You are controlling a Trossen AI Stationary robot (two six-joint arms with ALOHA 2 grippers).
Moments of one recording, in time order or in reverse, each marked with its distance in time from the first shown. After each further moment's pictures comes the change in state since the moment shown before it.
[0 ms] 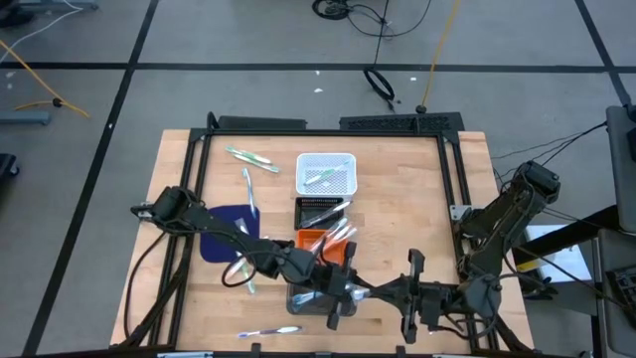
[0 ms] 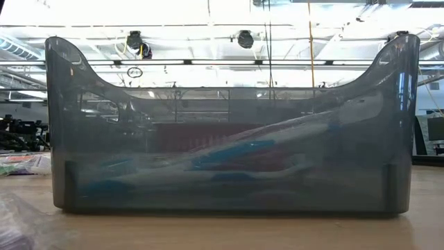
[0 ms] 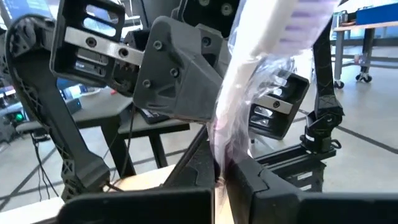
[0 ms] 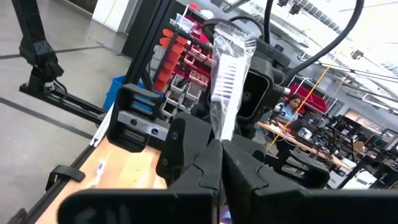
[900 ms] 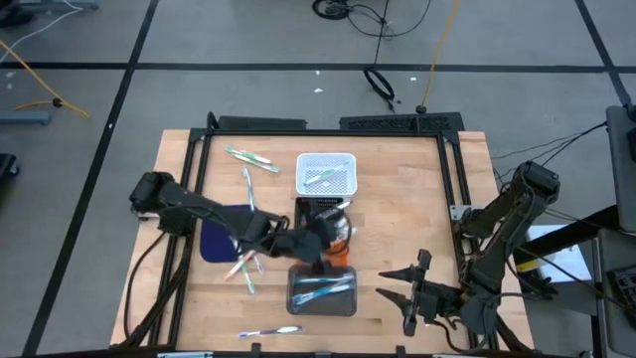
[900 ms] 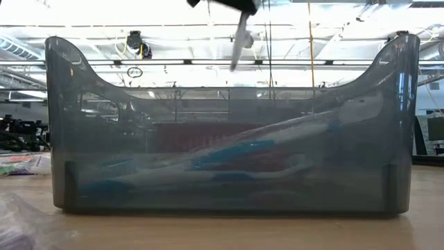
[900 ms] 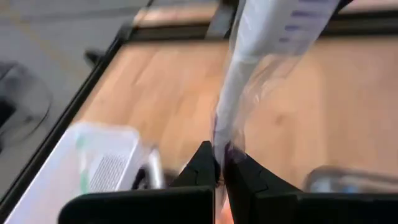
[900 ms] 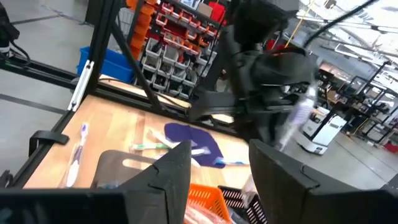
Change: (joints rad) left arm 0.100 -0.198 0.000 -0.933 -0.427 -0.363; right arm 0.068 0.000 -0.069 -0.207 0.239 0.317
